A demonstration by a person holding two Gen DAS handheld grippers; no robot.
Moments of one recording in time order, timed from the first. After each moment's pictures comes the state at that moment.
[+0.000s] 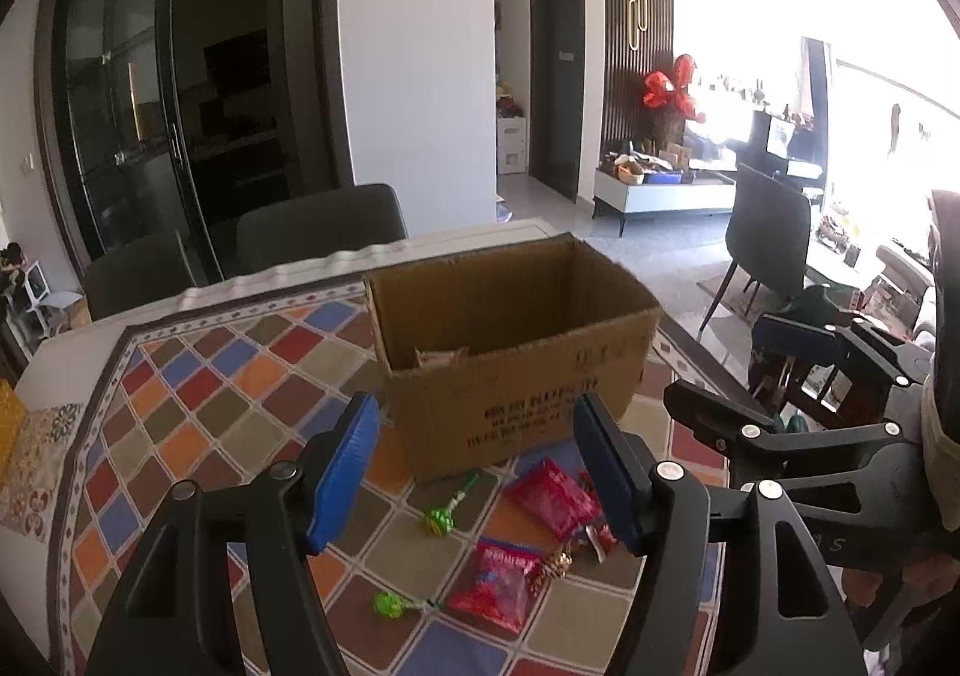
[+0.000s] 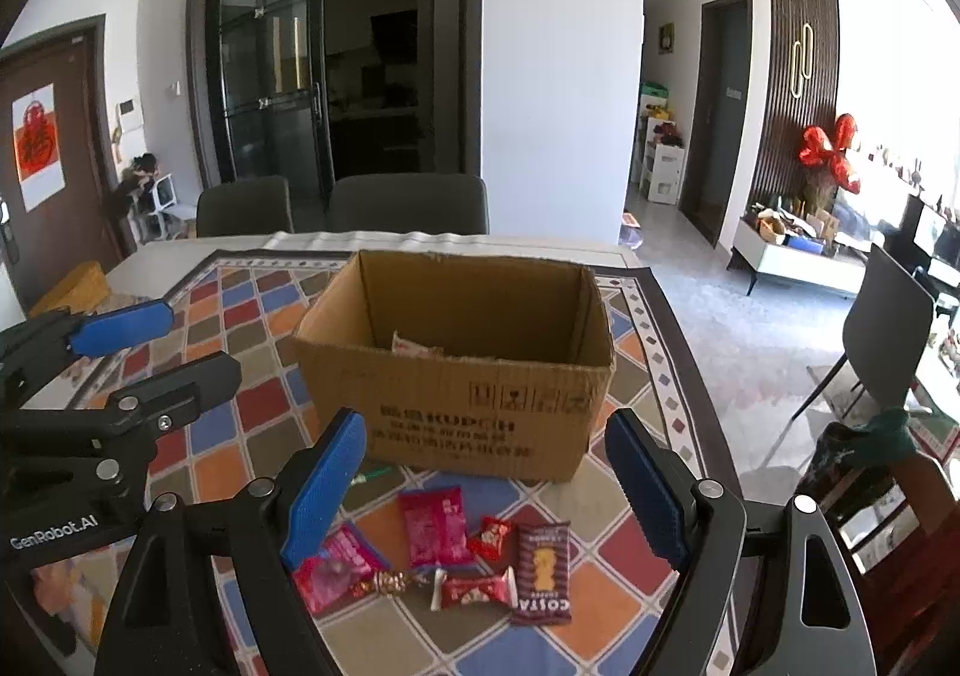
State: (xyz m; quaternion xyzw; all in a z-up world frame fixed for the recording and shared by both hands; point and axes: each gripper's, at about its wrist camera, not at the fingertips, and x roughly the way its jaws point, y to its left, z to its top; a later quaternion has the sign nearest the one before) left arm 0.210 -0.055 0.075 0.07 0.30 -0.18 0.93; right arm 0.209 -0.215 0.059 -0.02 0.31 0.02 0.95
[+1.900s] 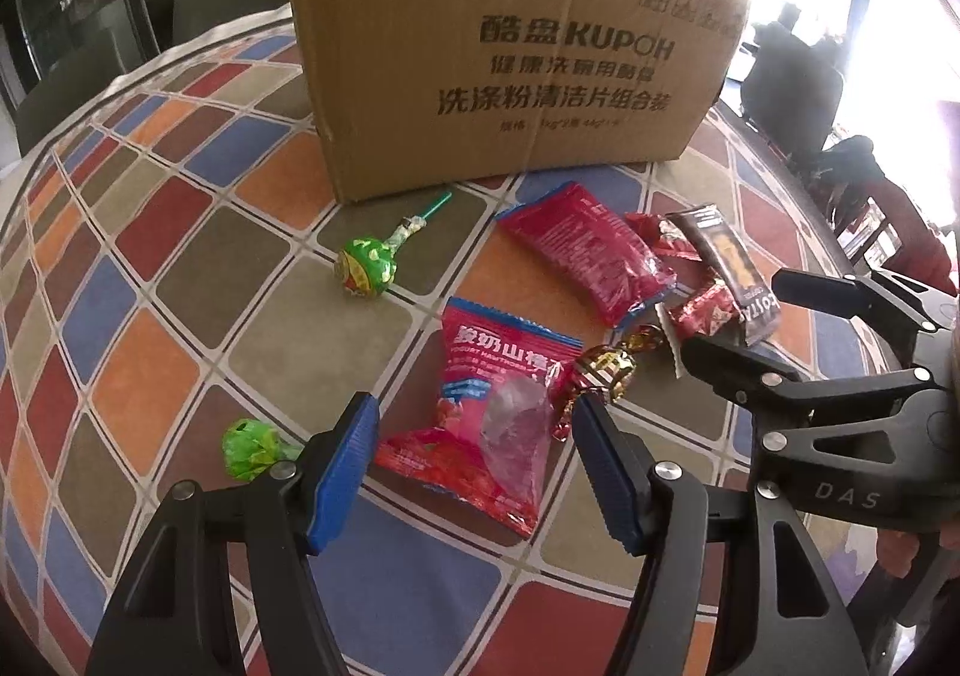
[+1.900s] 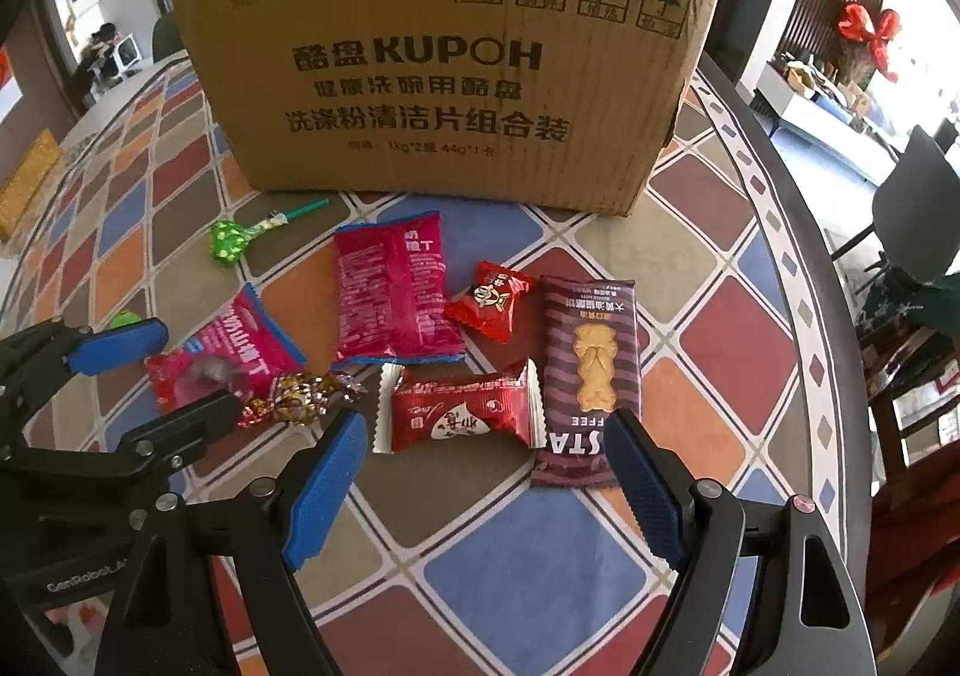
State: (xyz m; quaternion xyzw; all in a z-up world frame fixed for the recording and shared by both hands) left arm 0.241 -0.065 -0.109 0.06 0.52 -0.19 0.83; right arm 0.237 -0.216 -0.106 -0.02 0.53 0.01 0.85
